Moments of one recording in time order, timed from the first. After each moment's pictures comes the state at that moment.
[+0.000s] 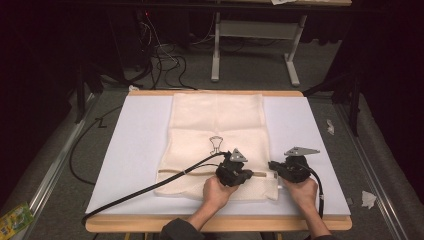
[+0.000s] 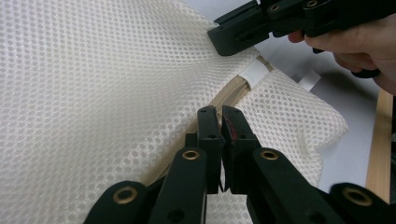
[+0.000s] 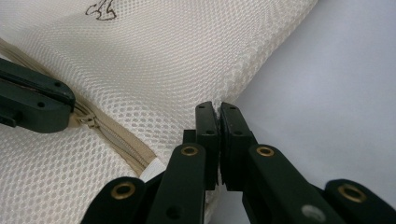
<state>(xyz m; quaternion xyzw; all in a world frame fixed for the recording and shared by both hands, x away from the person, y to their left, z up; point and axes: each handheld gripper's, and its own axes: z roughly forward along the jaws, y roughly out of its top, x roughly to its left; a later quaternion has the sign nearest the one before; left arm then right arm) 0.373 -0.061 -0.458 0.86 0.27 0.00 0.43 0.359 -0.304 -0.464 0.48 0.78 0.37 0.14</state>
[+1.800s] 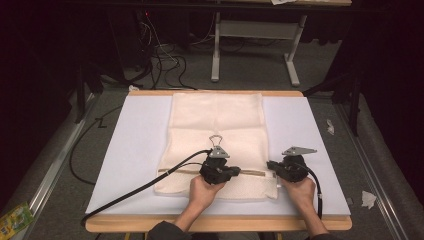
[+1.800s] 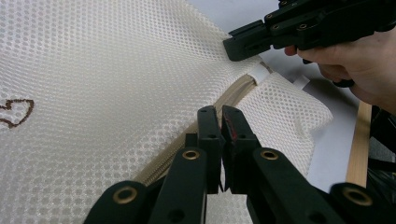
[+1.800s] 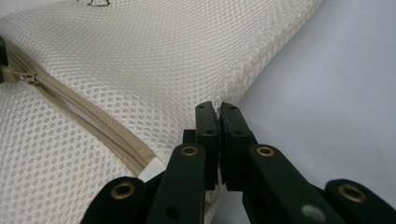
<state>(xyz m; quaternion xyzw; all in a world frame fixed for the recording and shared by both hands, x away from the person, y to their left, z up) 0.377 -0.018 -0.450 0.84 0.30 -0.02 0.46 0.363 -0.299 -0.468 0.48 0.78 0.37 0.14</state>
